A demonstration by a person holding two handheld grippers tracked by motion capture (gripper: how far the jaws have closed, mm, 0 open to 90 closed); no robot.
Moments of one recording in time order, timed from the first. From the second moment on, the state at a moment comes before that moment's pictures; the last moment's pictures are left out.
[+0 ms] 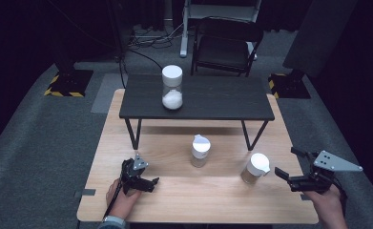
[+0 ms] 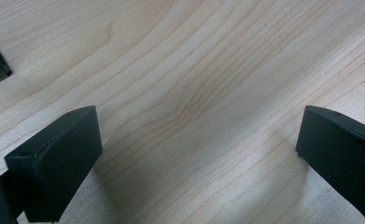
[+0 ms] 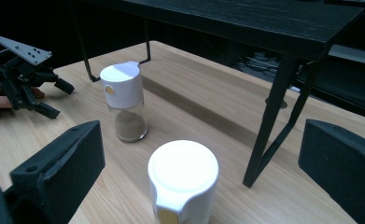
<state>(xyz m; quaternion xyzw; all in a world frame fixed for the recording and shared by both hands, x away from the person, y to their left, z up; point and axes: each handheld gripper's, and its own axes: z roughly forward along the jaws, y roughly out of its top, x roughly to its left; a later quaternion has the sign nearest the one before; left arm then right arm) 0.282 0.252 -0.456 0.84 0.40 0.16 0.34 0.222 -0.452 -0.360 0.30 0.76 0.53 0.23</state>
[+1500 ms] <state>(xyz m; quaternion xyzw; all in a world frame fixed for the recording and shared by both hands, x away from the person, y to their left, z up) 0.280 0.251 -0.456 0.84 0.40 0.16 0.34 0.278 -0.348 -0.348 0.25 0.77 0.55 0.20</state>
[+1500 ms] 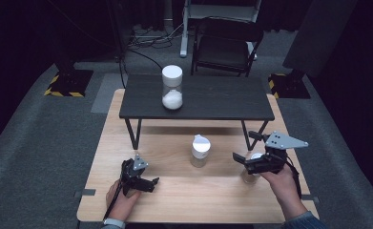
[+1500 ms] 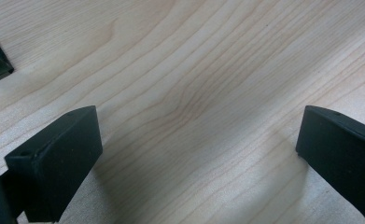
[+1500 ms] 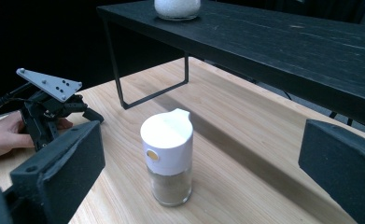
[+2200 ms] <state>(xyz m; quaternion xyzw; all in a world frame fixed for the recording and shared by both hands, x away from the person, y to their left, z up) 0.280 0.251 -0.456 0.84 0.40 0.16 0.34 0.293 -0.302 -0.351 0.25 0.78 0.54 0.18</state>
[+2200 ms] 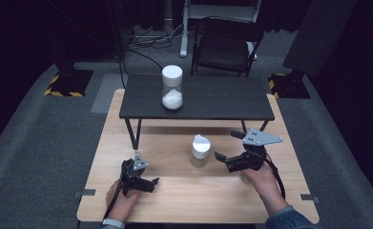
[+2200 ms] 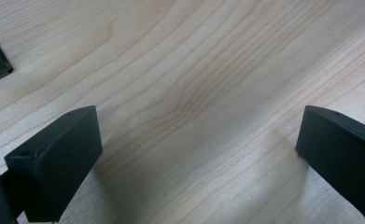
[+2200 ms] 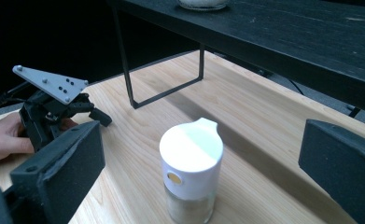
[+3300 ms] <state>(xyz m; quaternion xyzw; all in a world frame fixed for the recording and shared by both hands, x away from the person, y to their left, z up) 0.280 0.252 -0.456 0.84 0.40 0.16 0.34 0.313 -0.242 -0.390 0.27 0.80 0.50 0.20</state>
